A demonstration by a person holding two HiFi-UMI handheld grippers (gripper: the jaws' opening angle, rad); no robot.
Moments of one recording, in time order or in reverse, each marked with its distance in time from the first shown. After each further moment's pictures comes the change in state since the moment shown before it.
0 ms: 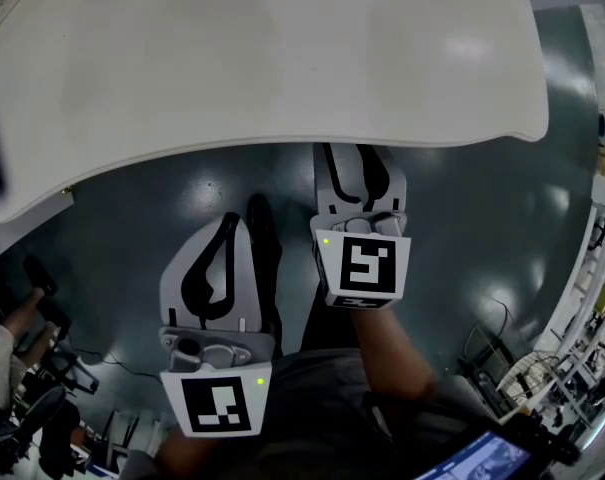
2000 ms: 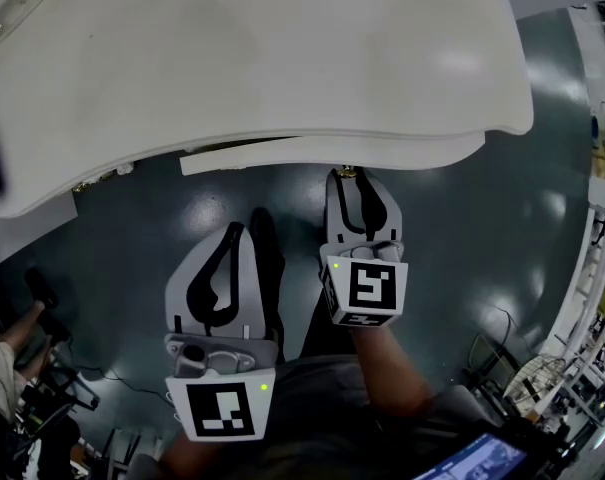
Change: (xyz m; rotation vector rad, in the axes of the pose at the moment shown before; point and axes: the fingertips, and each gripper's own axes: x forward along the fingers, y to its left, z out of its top) left arm -0.025 0.004 0.014 -0.002 -0.065 -0.006; right arm -0.041 0.008 -0.028 0.070 0.031 -0.048
